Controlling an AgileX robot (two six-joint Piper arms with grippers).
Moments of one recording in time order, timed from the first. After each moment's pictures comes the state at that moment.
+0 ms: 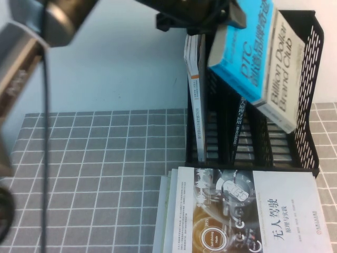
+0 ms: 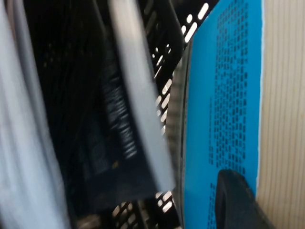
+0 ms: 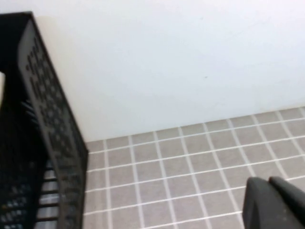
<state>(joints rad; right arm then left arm) -0.47 1.03 -0.88 0.73 0.51 -0.75 -0.53 1.96 -2.31 -0.45 1.04 -0.27</state>
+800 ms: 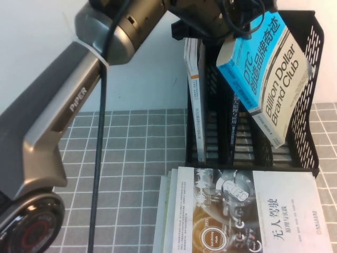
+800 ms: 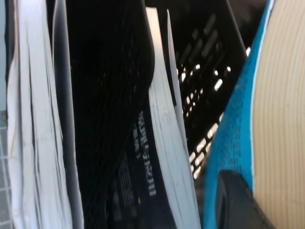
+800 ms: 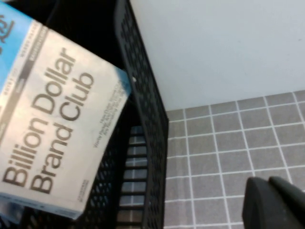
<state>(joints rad) -0.47 1.03 -0.88 0.89 0.73 -0.81 -0.65 2.09 -2.45 -0.05 1.02 -0.57</state>
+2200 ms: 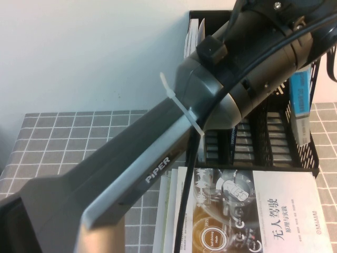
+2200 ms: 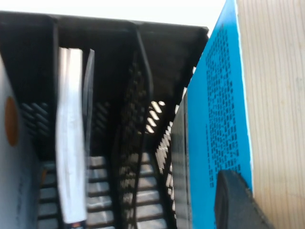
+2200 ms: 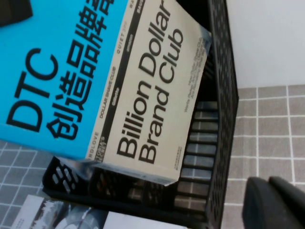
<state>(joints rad) -0.47 1.03 -0.88 1.01 0.93 -0.92 -1.02 2.13 -2.55 0.58 1.06 -0.92</state>
